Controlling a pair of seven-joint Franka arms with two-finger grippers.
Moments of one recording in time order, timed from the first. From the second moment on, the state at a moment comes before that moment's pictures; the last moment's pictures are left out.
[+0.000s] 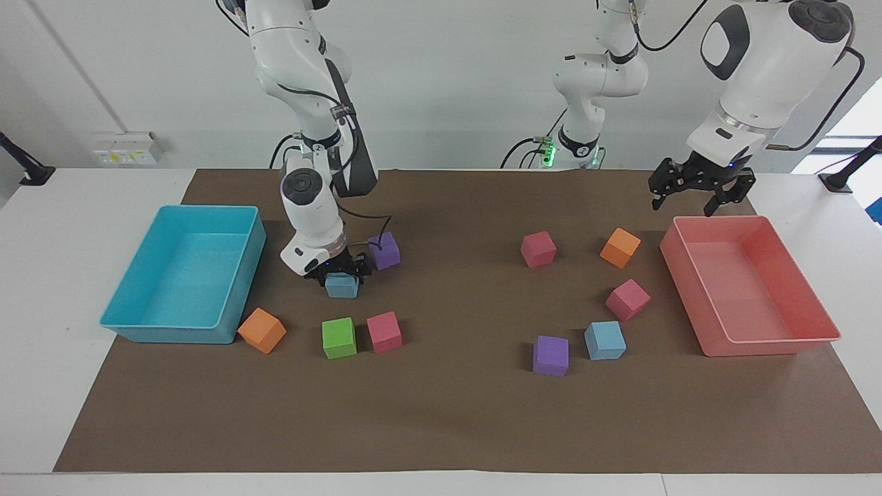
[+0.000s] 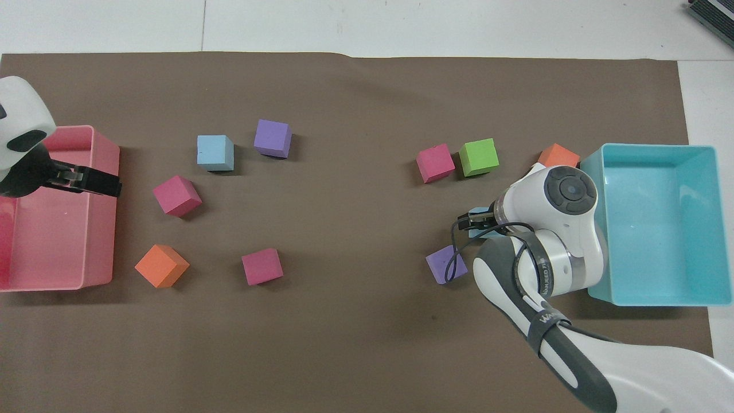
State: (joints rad) left arm -0.13 -0.03 0.04 -1.68 -0.02 1.68 0.14; right arm 0.27 0.23 -0.05 -2.14 0.07 2.36 0.15
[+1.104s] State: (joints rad) left arm -0.13 -0.03 0.05 -1.68 0.00 1.67 0.12; right arm 0.27 0.14 -0.05 -1.99 0.07 2.13 0.19
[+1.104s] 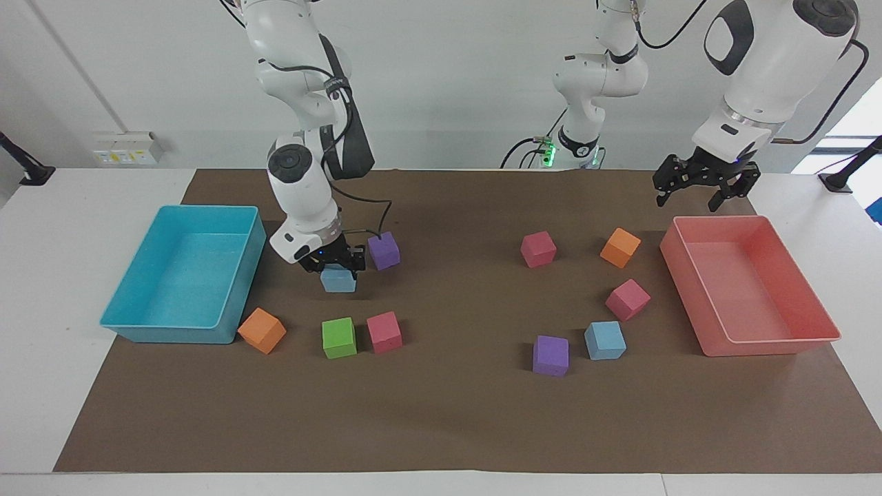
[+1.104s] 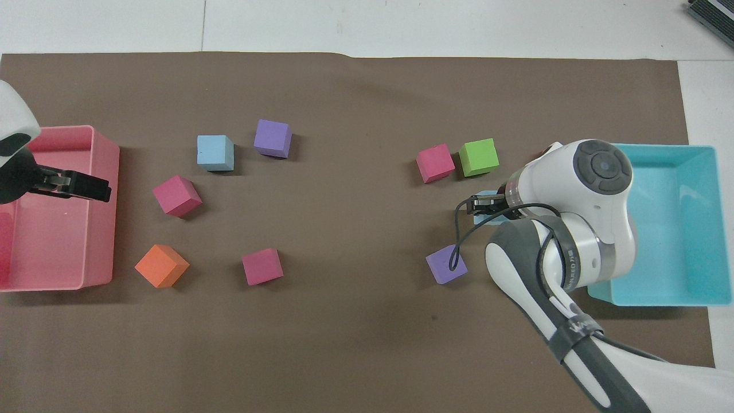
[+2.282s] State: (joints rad) left arm -0.13 -0.04 0.05 -1.68 0.00 1.69 0.11; right arm 0.59 0.48 -0.05 -1.52 0.06 1.96 0.63
